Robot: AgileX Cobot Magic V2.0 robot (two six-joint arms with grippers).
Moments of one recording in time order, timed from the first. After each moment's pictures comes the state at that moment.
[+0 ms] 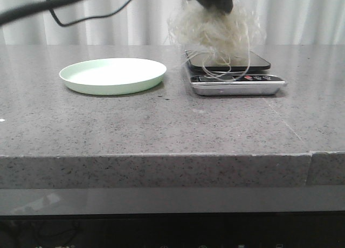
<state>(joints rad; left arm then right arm) -0.69 2.12 -2.01 0.09 0.52 -0.05 0.02 0.69 -0.74 0.12 0.69 -0.01</state>
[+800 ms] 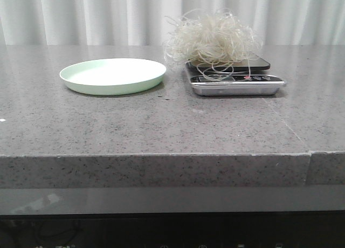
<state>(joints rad) -0.69 1.88 -2.08 0.11 0.84 -0.05 0.02 0.69 -0.74 0.12 0.69 -0.01</state>
